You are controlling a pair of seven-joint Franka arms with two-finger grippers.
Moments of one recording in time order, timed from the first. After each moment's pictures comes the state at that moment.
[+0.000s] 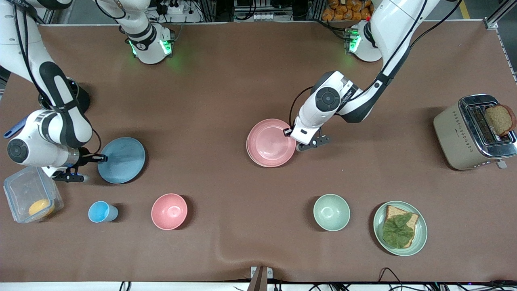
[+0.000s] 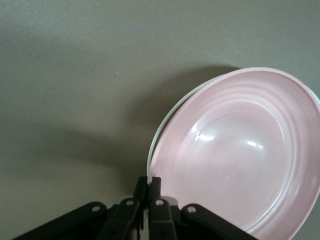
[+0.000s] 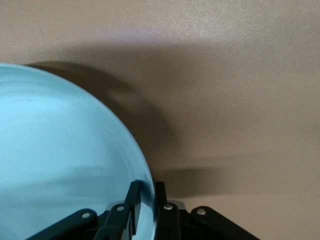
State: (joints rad) left arm -0.13 0.51 -0.54 -2.02 0.10 2.48 -1.02; right arm -0.30 0.57 0.05 -1.90 -0.02 2.24 -0.17
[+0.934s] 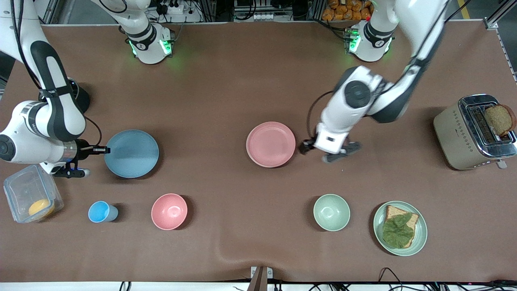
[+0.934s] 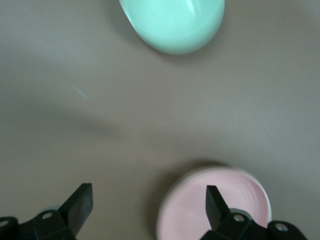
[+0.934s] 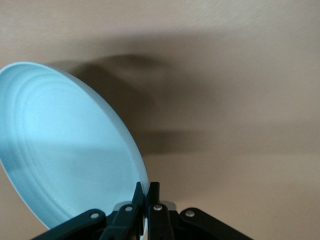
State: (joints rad) left arm 0.05 0.31 -0.53 -1.86 0.17 2.22 -0.99; right arm -0.24 0.44 0.08 -1.87 0.08 1.97 -0.15
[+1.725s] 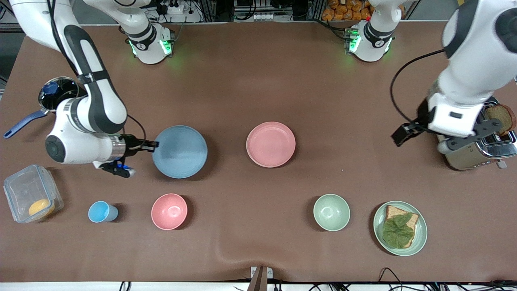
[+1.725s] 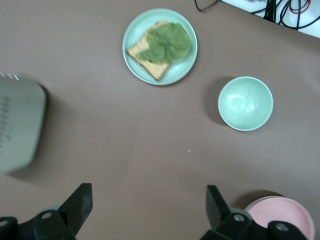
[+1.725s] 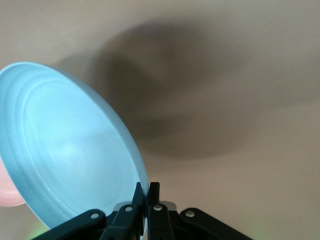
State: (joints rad) left arm 0.23 0.13 -0.48 -1.55 0.16 1.75 -0.63; right arm 0.05 0.40 0.08 -1.85 0.39 1.89 0.25
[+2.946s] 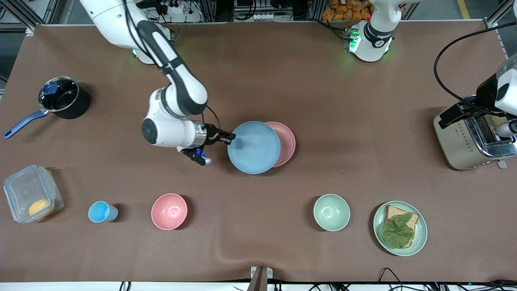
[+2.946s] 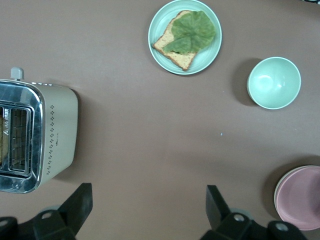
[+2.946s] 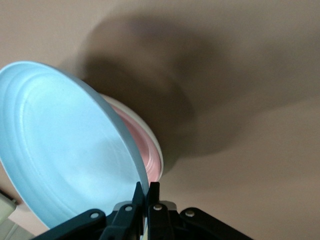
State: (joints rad) left arm 0.08 0.05 -0.14 -1.57 0.04 1.65 -0.33; right arm 0.47 0.50 0.08 -1.86 0.79 2.23 0.52
